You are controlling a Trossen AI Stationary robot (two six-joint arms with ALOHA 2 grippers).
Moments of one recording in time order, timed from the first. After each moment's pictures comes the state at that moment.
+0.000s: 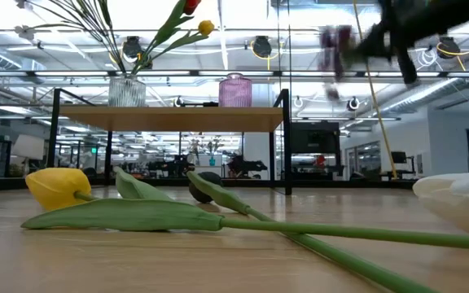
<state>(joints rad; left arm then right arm) 0.18 0.77 1.74 -0.60 0.05 -0.37 0.04 0.63 0.49 -0.11 0.67 0.93</state>
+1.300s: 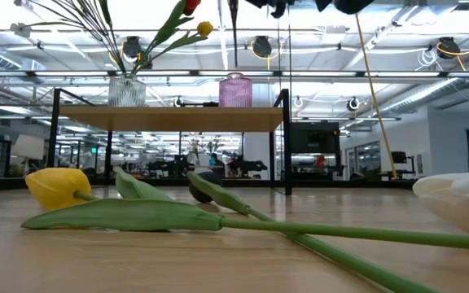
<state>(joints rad) 0.18 0.87 1.74 -0.83 0.26 -0.02 -0.19 1.56 1.18 0.75 0.31 -0.19</state>
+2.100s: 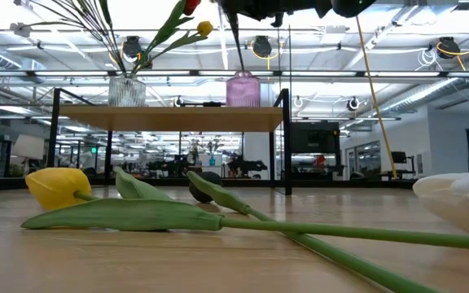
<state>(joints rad) 0.18 1.00 1.74 -0.92 0.31 0.12 -0.22 1.57 1.18 0.64 0.31 -0.22</state>
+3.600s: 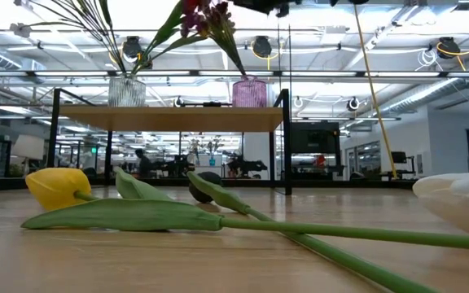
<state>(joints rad) 0.18 0.99 1.74 -0.92 0.30 0.07 -0.18 1.50 1.18 0.51 0.32 -0.27</state>
